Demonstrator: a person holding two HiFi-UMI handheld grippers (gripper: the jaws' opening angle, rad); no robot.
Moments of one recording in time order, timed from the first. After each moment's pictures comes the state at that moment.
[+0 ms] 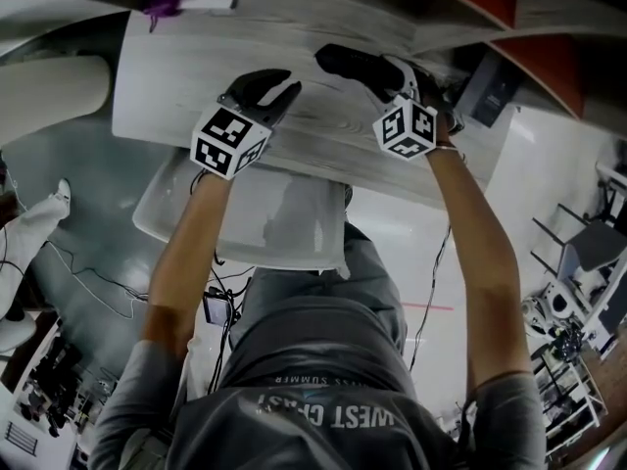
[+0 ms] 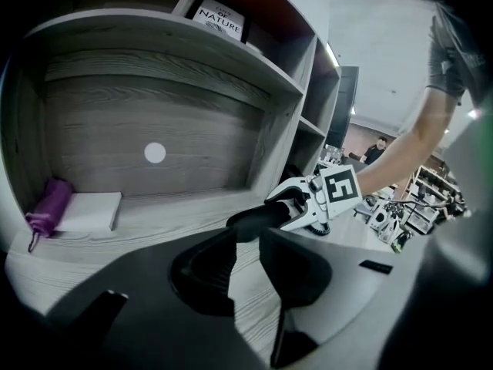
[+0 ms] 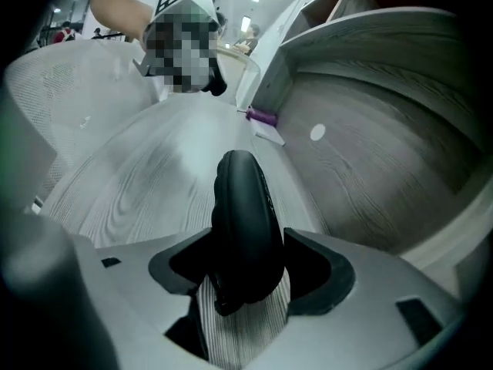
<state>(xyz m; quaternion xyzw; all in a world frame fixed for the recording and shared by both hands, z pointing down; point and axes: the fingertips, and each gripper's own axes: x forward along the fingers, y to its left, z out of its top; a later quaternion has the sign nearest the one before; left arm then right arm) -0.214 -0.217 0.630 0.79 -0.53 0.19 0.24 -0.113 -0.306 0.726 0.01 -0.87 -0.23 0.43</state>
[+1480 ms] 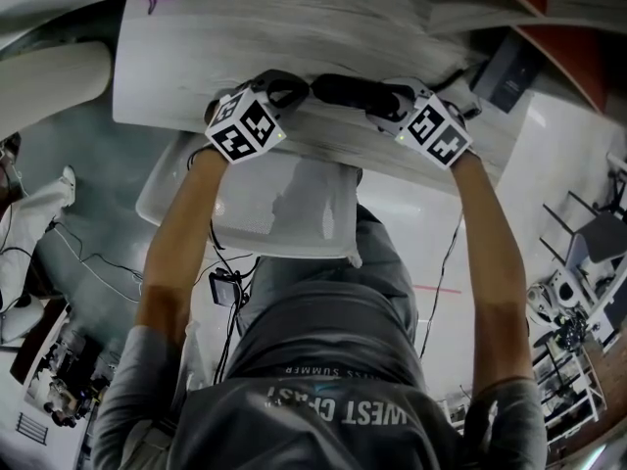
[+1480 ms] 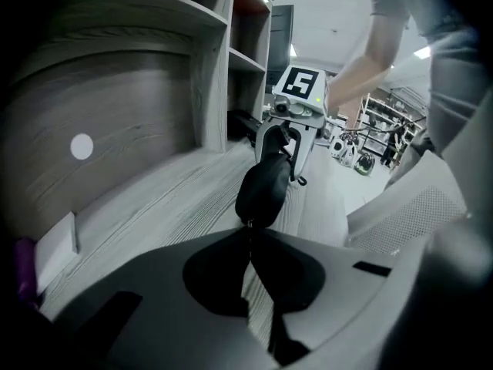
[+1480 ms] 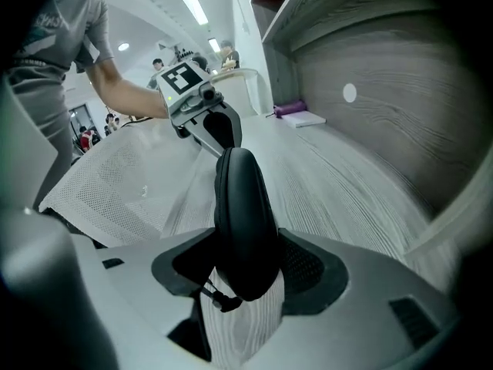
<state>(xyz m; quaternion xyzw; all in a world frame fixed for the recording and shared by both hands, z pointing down) -0.181 -0.171 0.701 0.84 -0.34 0.38 0.17 -0.082 -0.204 0.718 -0.15 -0.88 0.04 0.45</state>
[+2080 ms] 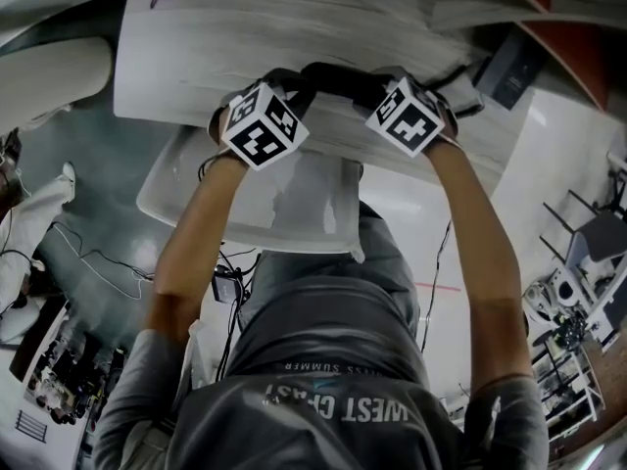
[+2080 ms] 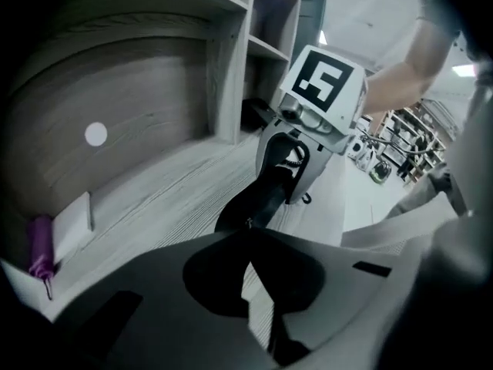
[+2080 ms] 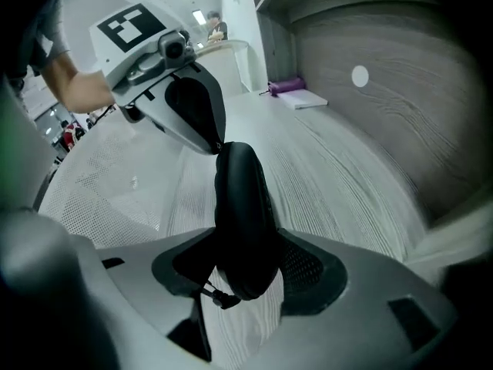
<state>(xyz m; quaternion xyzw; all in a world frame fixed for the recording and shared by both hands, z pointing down) -0.173 -0.170 0.681 0.79 -0.38 0.42 0.25 -0.107 -0.194 0.726 -0.12 -0.83 0.04 0.54</state>
